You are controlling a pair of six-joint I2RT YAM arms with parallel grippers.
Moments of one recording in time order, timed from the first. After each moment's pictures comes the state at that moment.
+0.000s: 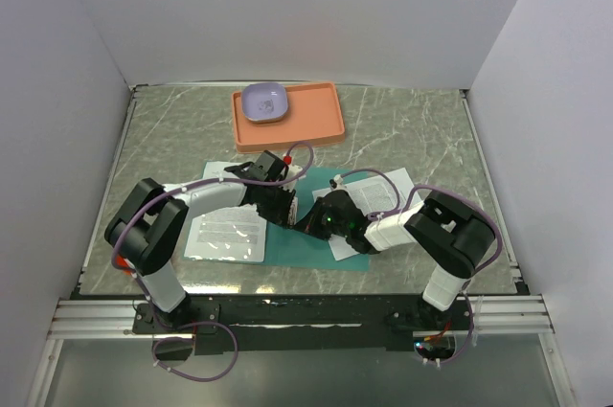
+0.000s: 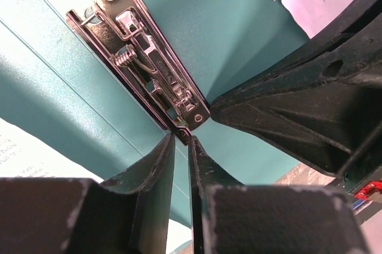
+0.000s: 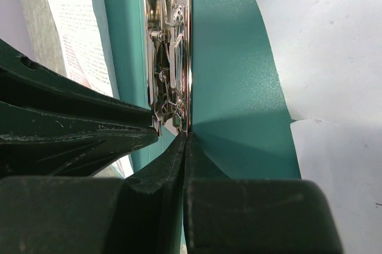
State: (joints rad) left arm -0.65 1.71 1.00 -0.41 0.28 -0.15; right arm 0.83 1.70 0.56 0.52 -0.05 1.12
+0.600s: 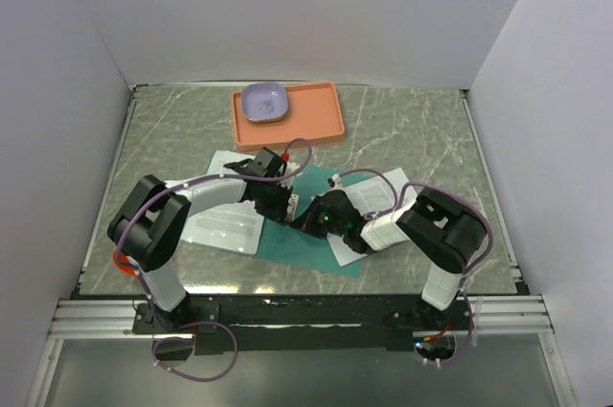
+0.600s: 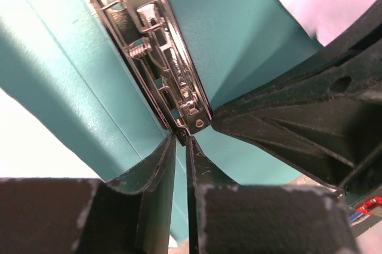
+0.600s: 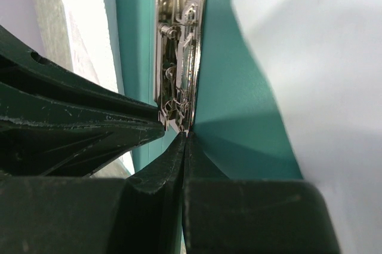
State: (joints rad) left arm -0.63 1.73 1.03 -0.42 0.28 -0.15; right arm 0.83 1.76 0.57 0.59 -0.04 1.14
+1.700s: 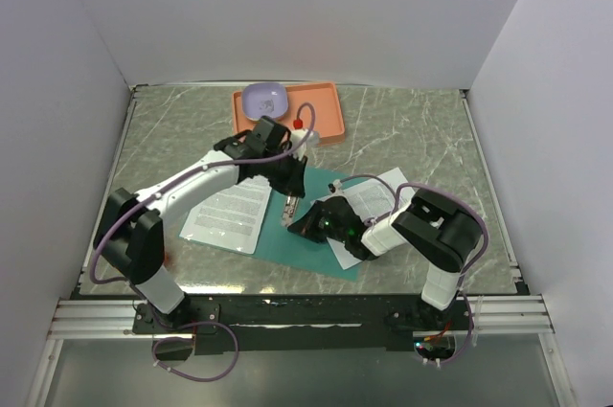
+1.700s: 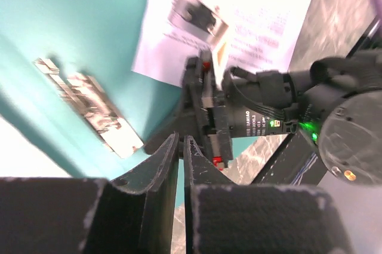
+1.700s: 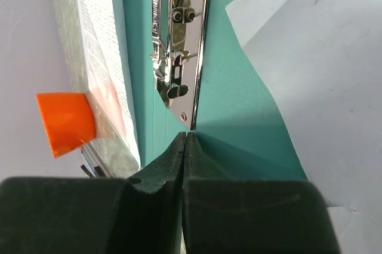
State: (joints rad) left arm -0.66 1.64 1.29 -0.57 0.43 -0.11; right arm 0.86 1.78 0.52 0.70 -0.04 1.21
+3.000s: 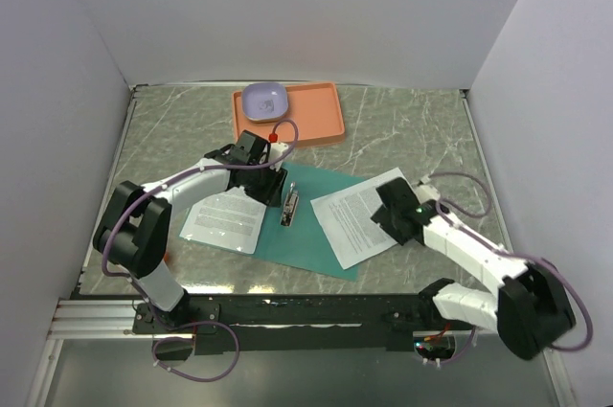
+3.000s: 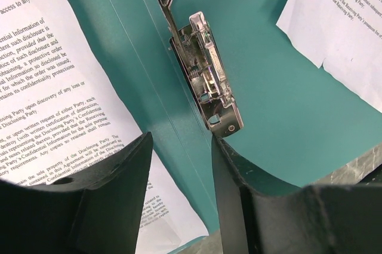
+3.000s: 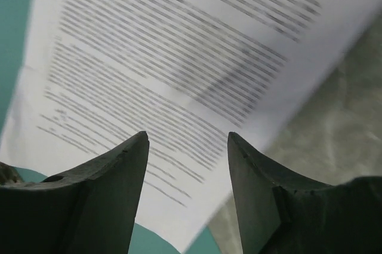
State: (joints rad) left arm -0.52 1.65 1.08 -0.45 0.29 -0.02; right arm 0.49 1.13 0.61 -0.61 0.35 1.17
